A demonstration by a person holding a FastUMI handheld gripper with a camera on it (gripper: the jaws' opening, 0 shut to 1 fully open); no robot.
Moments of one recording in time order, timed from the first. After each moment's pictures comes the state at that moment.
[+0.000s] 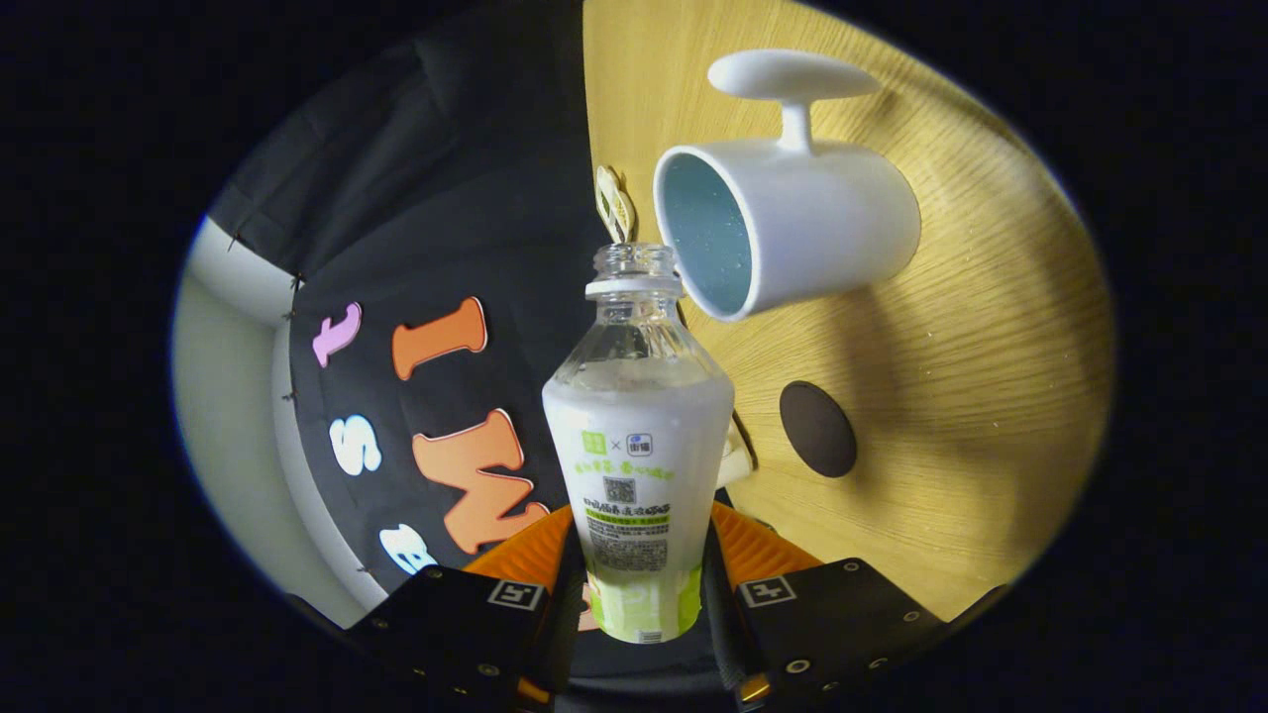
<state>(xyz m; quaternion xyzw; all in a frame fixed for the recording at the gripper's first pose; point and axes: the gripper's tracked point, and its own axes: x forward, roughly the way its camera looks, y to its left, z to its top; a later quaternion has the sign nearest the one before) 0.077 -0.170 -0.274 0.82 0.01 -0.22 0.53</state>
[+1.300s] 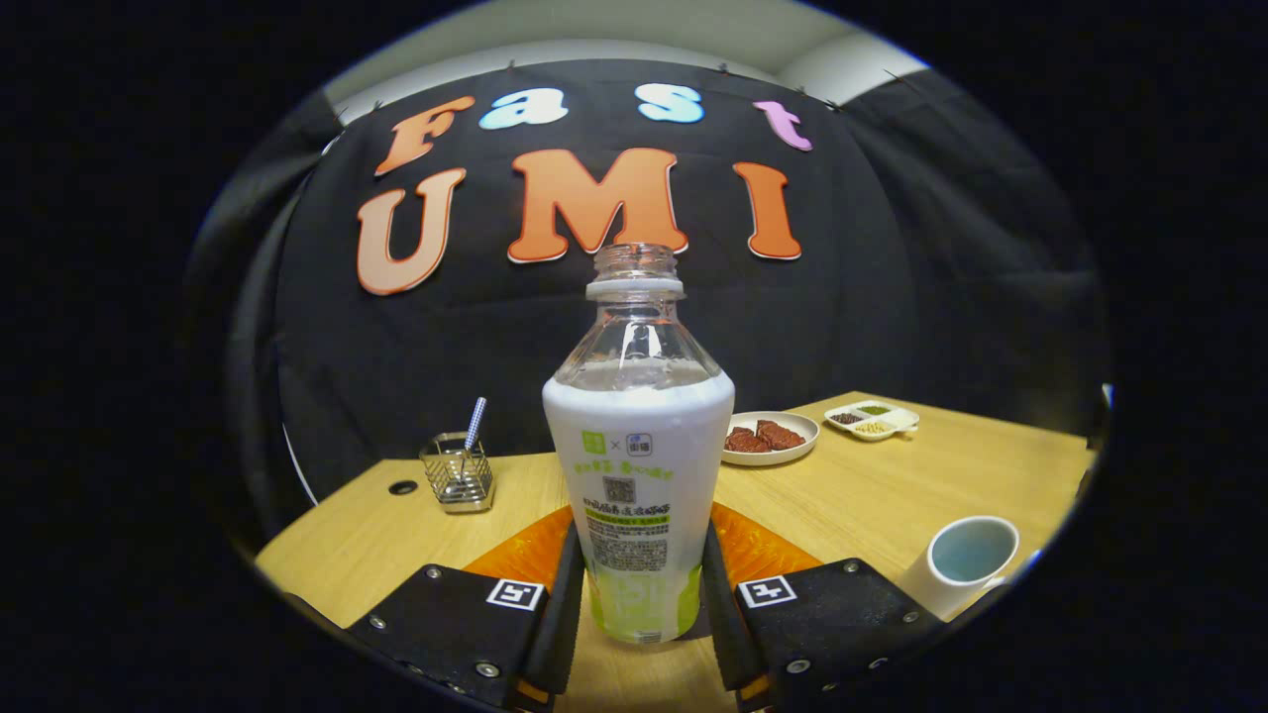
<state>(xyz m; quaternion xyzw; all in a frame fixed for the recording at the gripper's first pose) 0.139 -0.145 -0.291 0.06 0.16 -0.16 0.97</state>
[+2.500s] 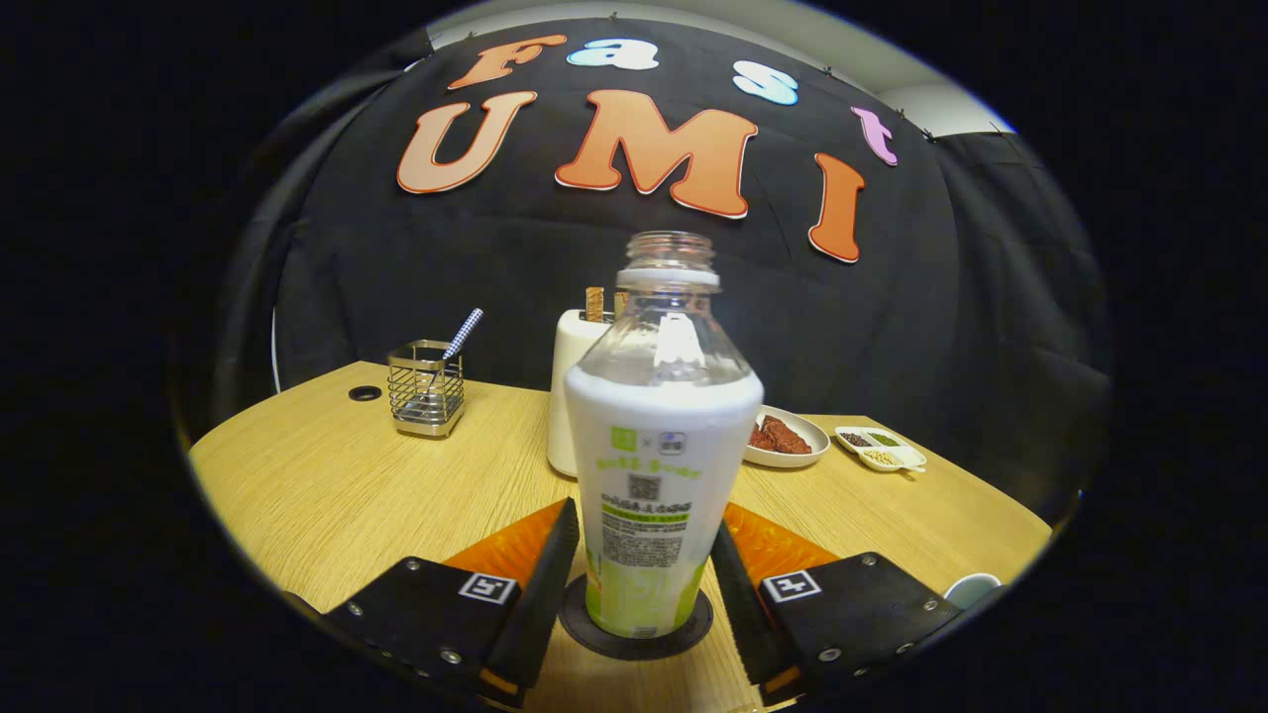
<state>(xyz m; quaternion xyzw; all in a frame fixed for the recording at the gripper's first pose) 0.159 -0.160 -0.340 -0.03 0.23 -0.13 0.96</state>
